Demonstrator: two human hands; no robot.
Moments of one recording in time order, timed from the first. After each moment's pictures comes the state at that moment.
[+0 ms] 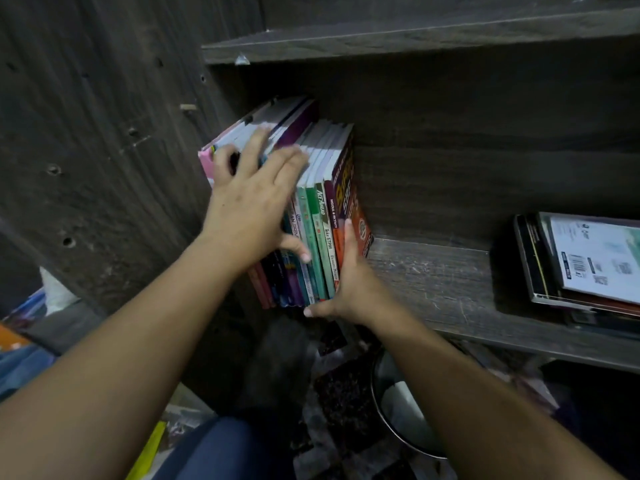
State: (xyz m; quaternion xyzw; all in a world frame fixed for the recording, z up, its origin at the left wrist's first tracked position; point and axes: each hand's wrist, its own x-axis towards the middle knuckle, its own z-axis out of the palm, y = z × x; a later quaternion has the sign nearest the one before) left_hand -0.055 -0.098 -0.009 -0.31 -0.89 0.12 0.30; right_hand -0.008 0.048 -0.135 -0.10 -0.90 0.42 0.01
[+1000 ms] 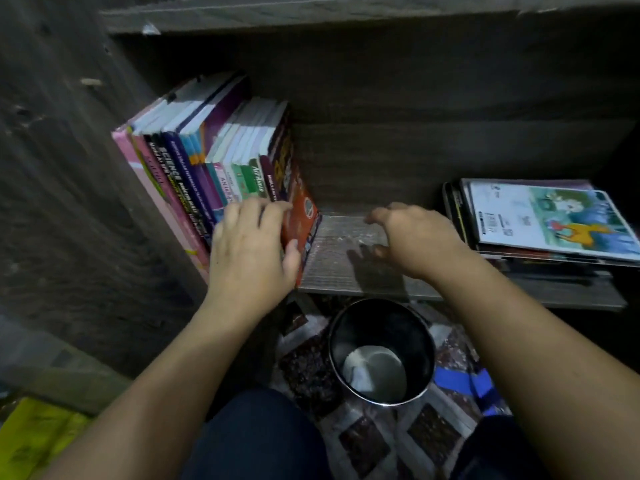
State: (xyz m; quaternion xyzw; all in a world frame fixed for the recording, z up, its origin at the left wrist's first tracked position) left_hand 0.013 -0.061 -0.071 -0.32 -0.90 -0.14 0.25; right_hand 0.079 0.146 -0.059 -0.11 -0.99 0.02 0.02
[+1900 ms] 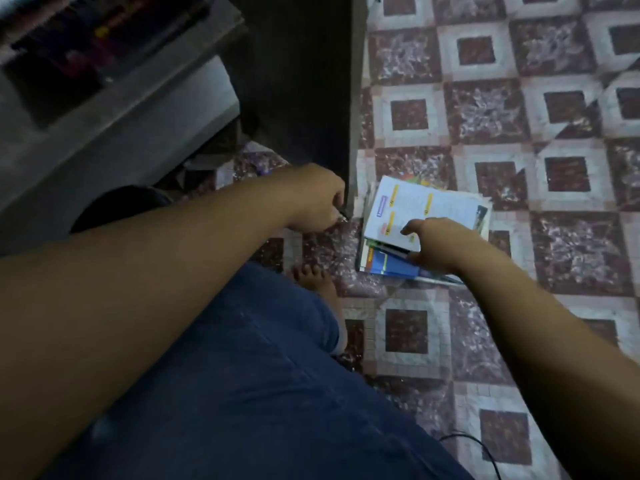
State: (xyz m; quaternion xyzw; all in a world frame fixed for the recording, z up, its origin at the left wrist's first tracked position) left_hand 0.316 0.237 -0.239 -0.73 -0.59 0.19 -0.27; right_hand 0.540 0.243 -0.329 -0.52 -0.77 0.28 -0.26
